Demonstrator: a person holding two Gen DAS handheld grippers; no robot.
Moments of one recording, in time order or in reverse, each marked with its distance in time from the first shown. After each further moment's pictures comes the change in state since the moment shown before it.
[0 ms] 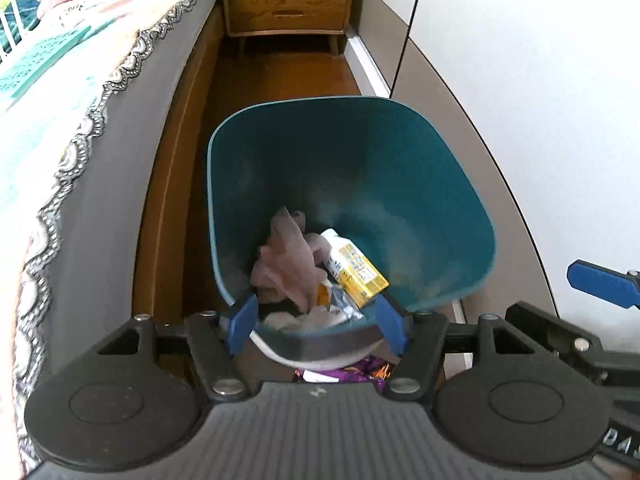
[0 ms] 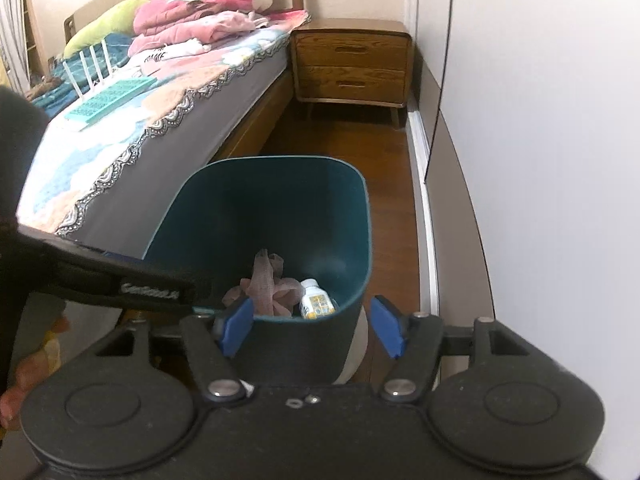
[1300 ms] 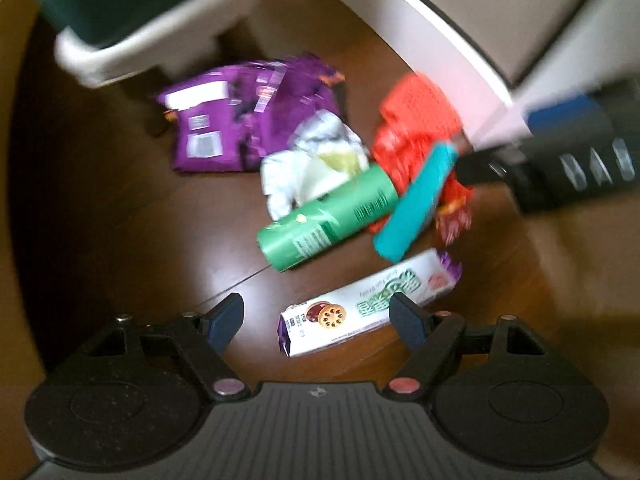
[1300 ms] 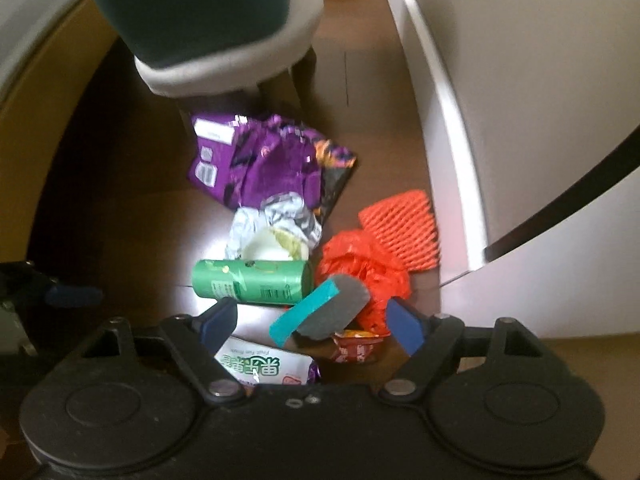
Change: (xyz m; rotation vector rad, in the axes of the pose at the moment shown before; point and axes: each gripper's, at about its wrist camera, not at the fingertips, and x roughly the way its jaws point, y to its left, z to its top) left arm 0.178 -0.076 -0.353 0.450 0.314 -0.068; right arm 0.125 -0.033 -0.338 0.157 0.422 -0.024
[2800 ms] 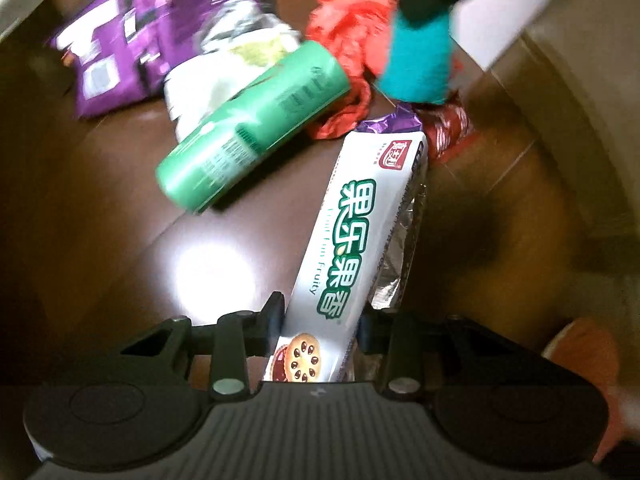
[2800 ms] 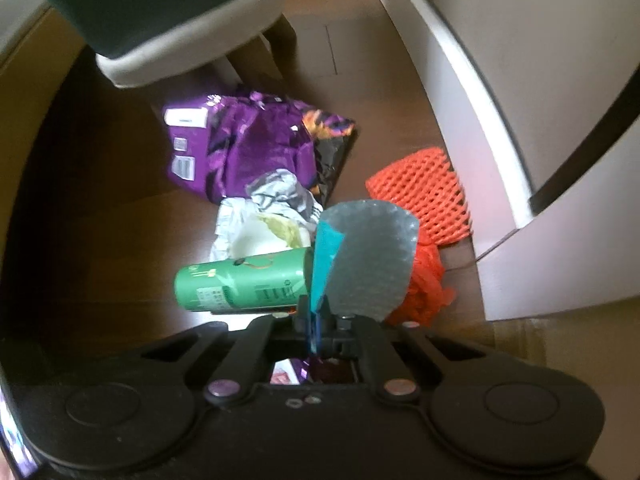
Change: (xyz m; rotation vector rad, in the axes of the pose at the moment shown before) left arm 0.075 -0.028 -0.047 0.045 0.130 -0.066; right arm 0.033 -0.007 -0.022 0.111 -0.040 0.037
